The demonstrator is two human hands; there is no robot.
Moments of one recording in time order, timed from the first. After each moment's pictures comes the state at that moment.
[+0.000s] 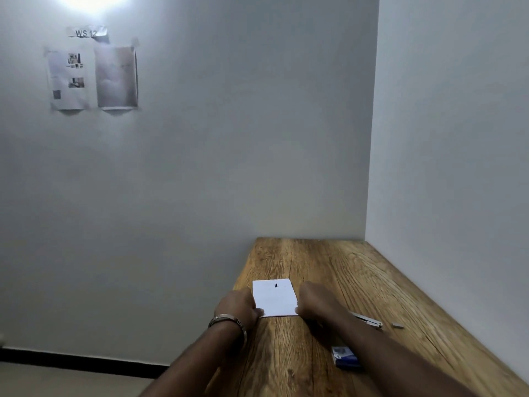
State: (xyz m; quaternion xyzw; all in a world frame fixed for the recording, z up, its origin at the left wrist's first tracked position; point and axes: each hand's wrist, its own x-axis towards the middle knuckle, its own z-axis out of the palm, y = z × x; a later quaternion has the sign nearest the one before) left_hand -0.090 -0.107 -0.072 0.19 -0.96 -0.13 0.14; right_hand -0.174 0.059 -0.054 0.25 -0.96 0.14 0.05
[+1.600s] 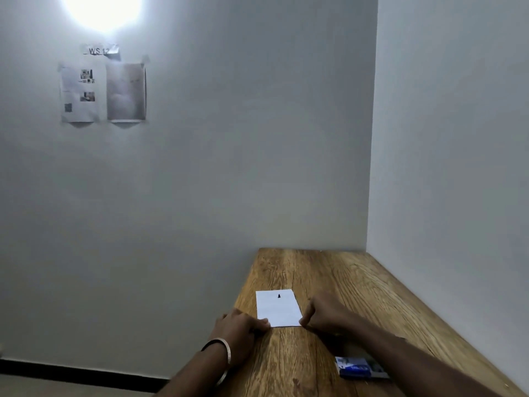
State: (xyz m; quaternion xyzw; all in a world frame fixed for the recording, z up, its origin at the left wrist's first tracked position) left_hand -0.067 -0.119 -0.096 0.07 -0.98 -0.12 0.15; right_hand -0.178 0.085 -0.043 0.32 -0.93 0.19 -0.03
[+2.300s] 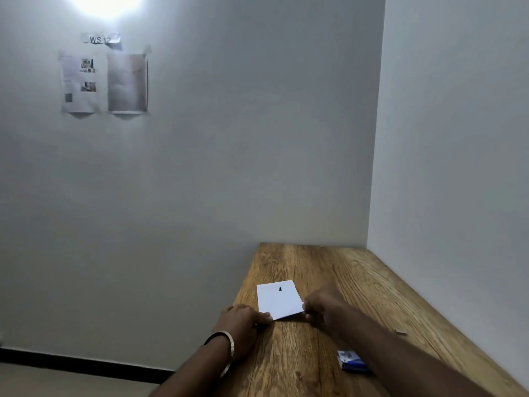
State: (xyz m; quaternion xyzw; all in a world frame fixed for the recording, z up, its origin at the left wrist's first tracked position) left_hand -0.062 -0.116 -0.090 0.05 -0.98 -0.11 0.15; right_hand -0.171 0.055 -0.043 0.00 -0.84 0.53 -0.12
